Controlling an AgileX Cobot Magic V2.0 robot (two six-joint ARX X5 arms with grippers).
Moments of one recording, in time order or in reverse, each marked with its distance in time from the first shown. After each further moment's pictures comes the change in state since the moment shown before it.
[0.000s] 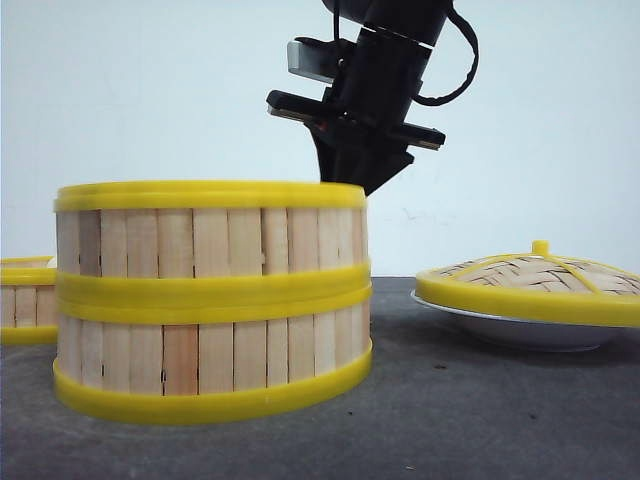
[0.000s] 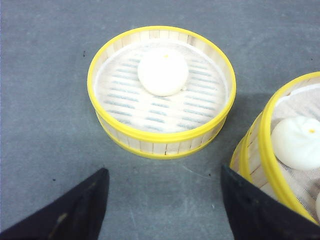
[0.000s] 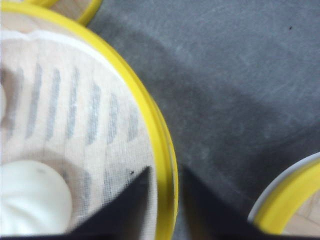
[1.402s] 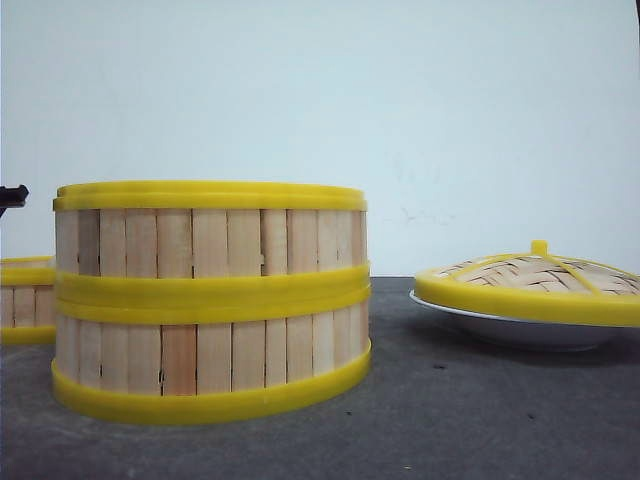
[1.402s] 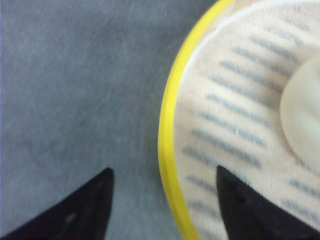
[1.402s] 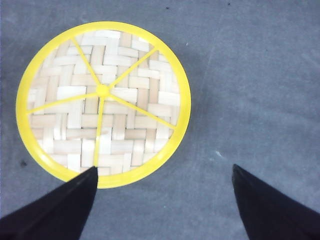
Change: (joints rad) left arm 0.238 0.974 0.320 0.329 0.011 -0.013; right arm -0.517 -0.692 -0.282 -0.366 0.058 -0.109
